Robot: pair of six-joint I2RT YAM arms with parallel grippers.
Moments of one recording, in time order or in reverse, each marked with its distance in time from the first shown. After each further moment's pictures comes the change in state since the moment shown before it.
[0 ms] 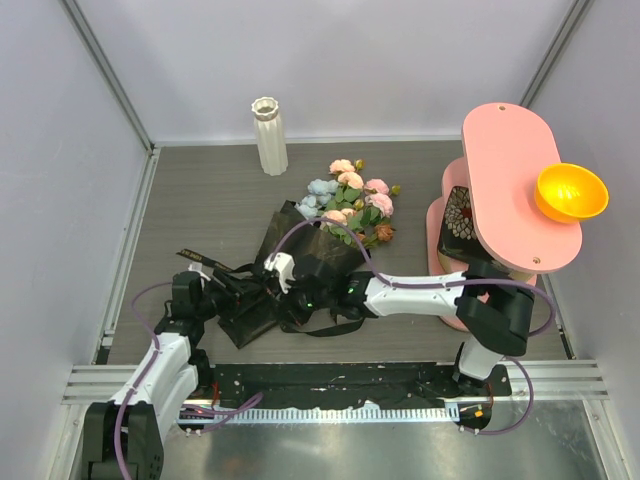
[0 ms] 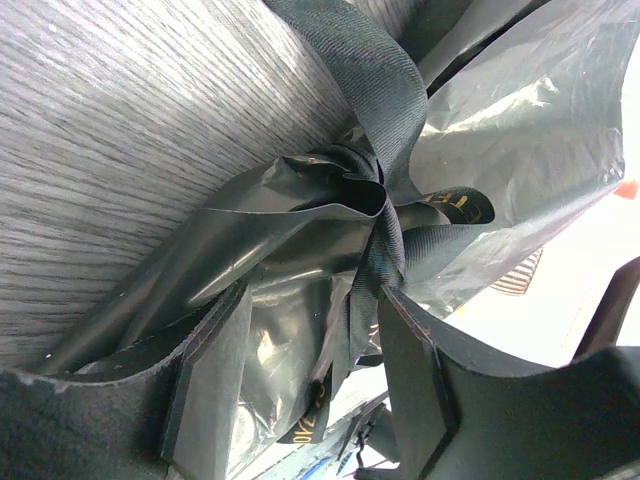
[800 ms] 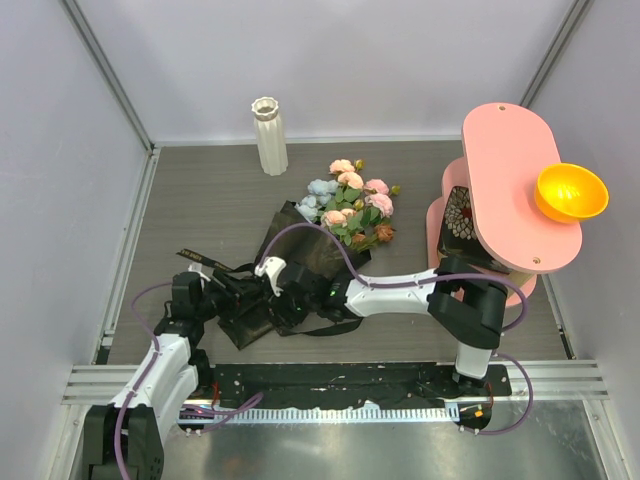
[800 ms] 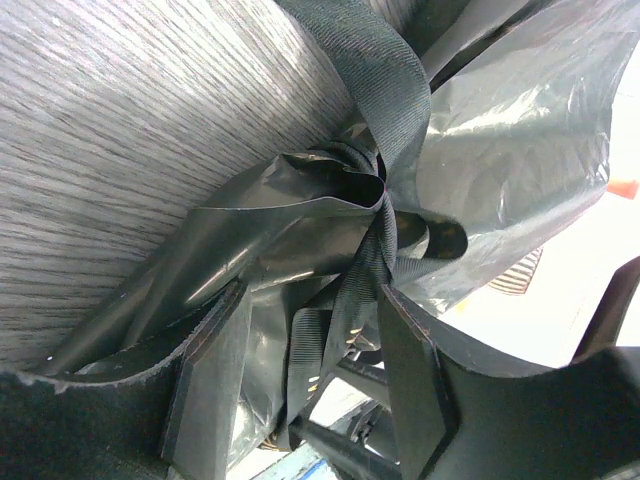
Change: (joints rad) left arm 0.000 -0.016 -0.001 -0.016 0.000 -0.001; right arm 0.029 0.125 0.088 -0.089 0.210 -0.022
